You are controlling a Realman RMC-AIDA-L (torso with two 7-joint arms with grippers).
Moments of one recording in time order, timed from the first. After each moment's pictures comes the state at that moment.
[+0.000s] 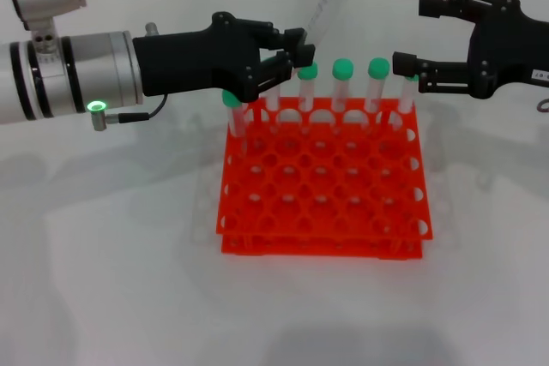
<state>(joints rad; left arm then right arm) -0.73 -2.06 0.80 0.46 1.78 1.46 -1.21 0.40 2.01 -1.12 -1.00 -1.49 -1.39 1.35</state>
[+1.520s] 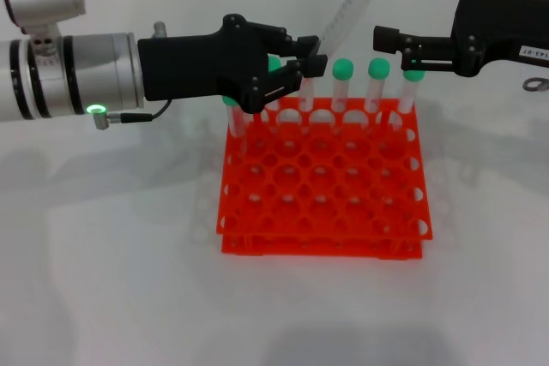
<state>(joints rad) -0.74 -2.06 0.83 0.47 1.77 1.53 -1.16 0.44 2.01 -1.14 -0.99 -1.41 -1.42 1.36</state>
